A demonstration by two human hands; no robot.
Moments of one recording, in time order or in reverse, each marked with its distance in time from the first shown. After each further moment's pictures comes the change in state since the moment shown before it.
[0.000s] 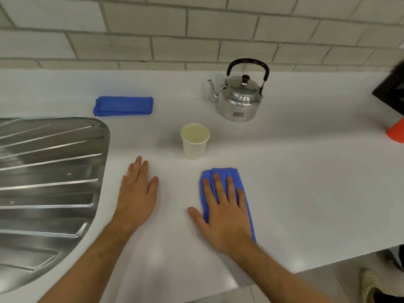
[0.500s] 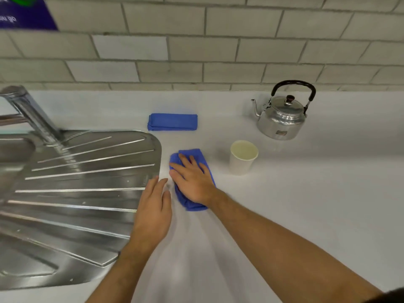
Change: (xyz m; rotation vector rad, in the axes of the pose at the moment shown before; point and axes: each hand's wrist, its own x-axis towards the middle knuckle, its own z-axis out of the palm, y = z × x) left_hand -0.026 -0.049 -0.056 -0.216 0.174 -0.049; right_hand 0.145 -0.156 -0.005 0.393 -0.112 -0.311
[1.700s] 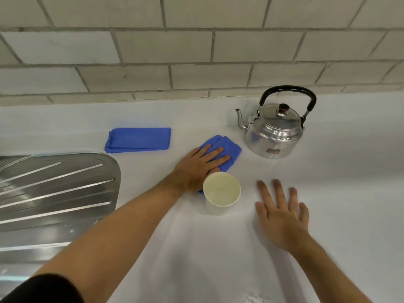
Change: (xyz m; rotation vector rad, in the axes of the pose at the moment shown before) left_hand 0.240 0.081 0.159 0.811 -0.469 0.810; right_hand -0.073 0.214 -0.091 -0.282 0.079 0.631
